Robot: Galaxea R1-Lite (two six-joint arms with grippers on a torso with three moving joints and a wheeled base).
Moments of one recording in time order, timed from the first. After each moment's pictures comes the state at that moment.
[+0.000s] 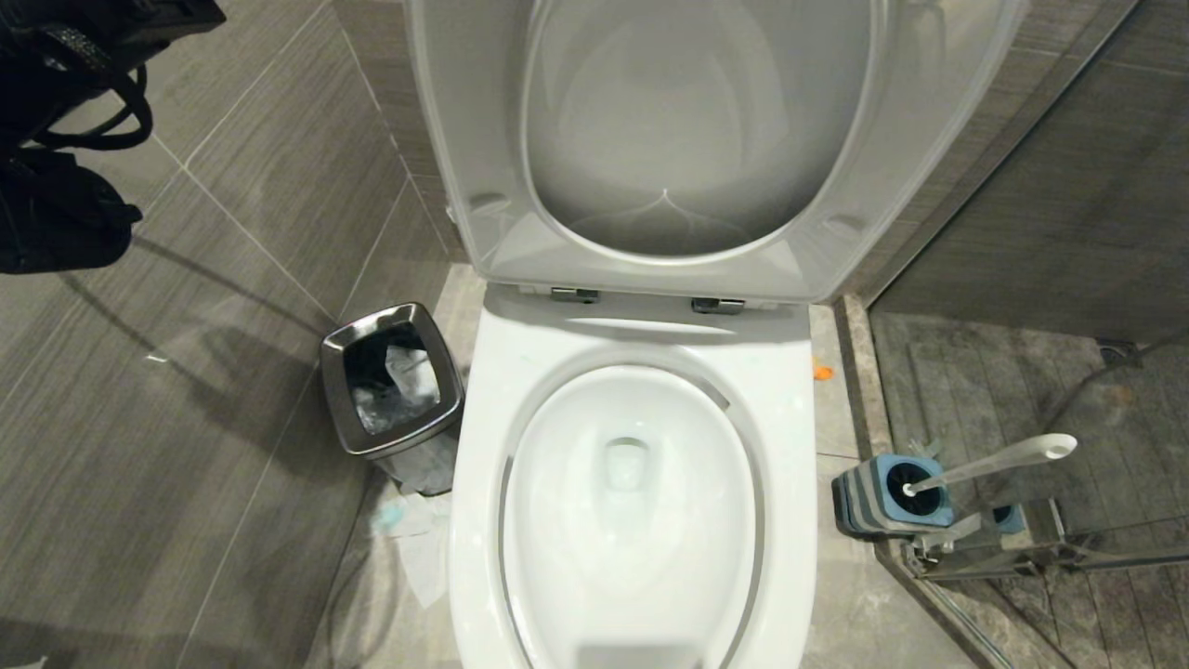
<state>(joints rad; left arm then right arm) 0.04 1.97 -1.81 -1.52 -1.16 -1.16 0.00 0.00 0.00 0.01 0.00 -0.01</state>
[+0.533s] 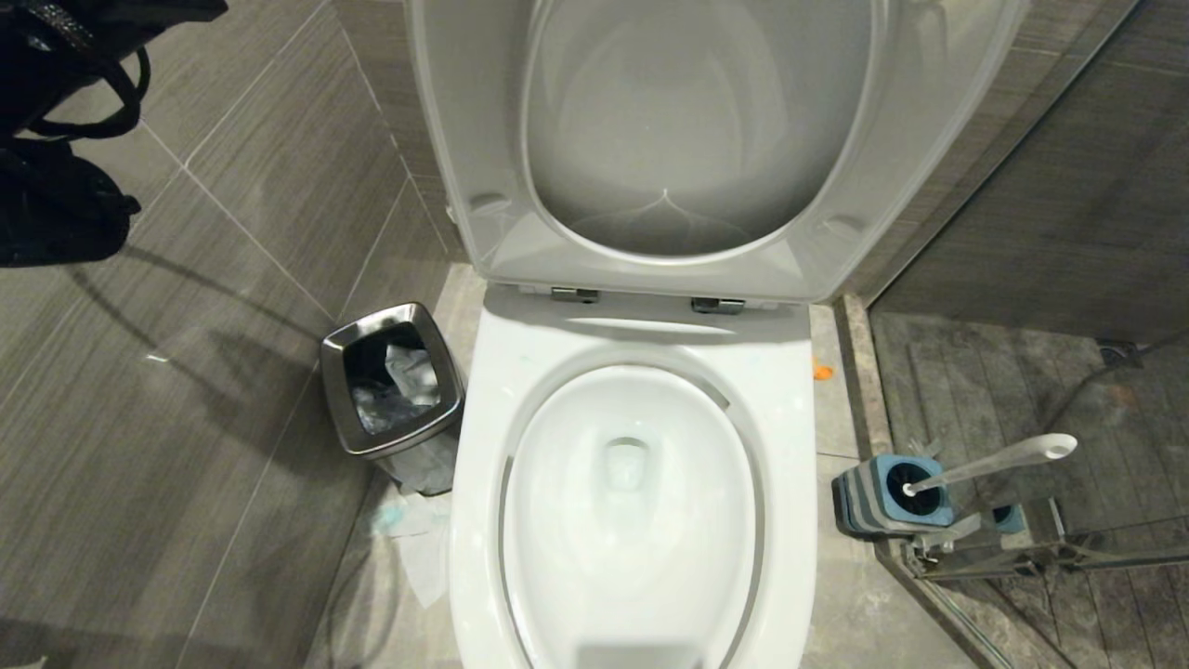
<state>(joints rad) 0.02 1.95 -1.81 -1.52 -1.16 -1.22 0.00 0.00 0.00 0.01 0.00 -0.01</state>
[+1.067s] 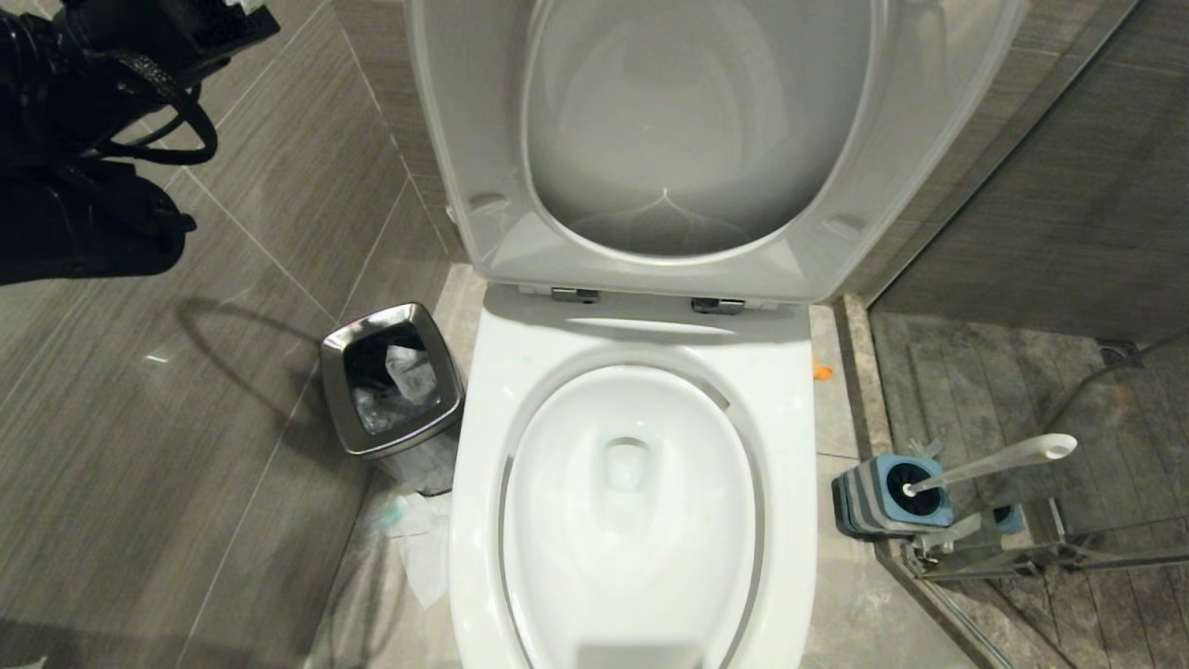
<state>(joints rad) -0.04 2.00 -1.81 -1.52 -1.17 -1.05 0.00 0.00 0.00 0.01 0.00 -0.01</state>
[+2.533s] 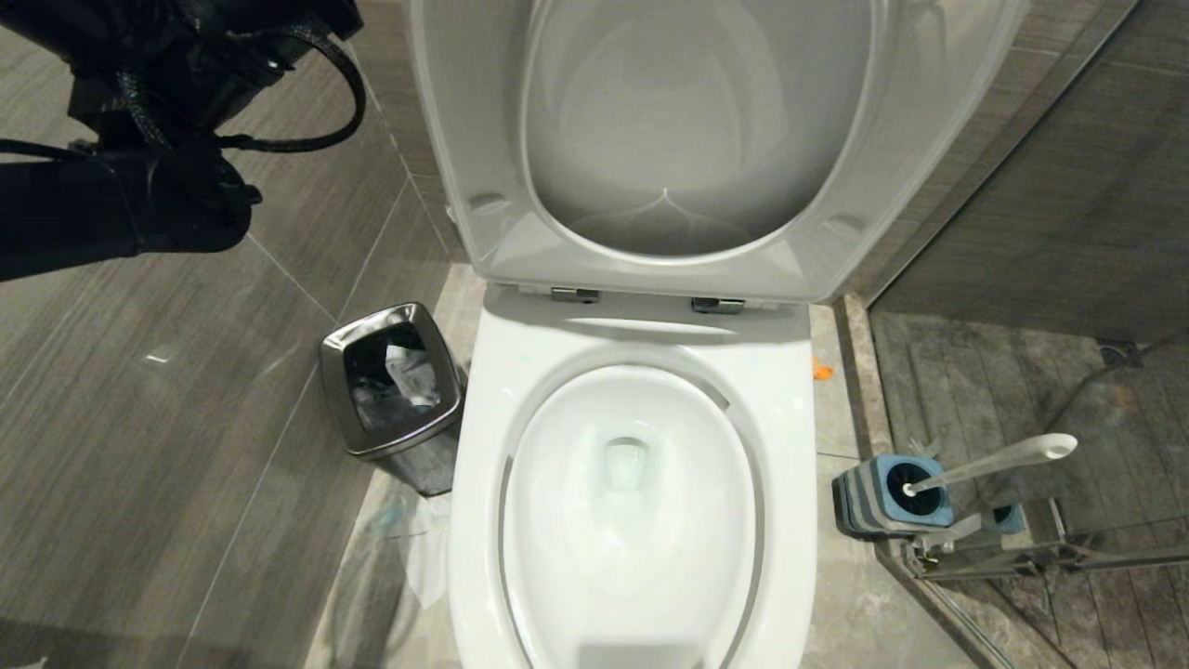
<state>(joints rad) -0.20 2.02 -1.94 -1.12 -0.92 -0.49 0.00 0.00 0.00 0.01 0.00 -0.01</state>
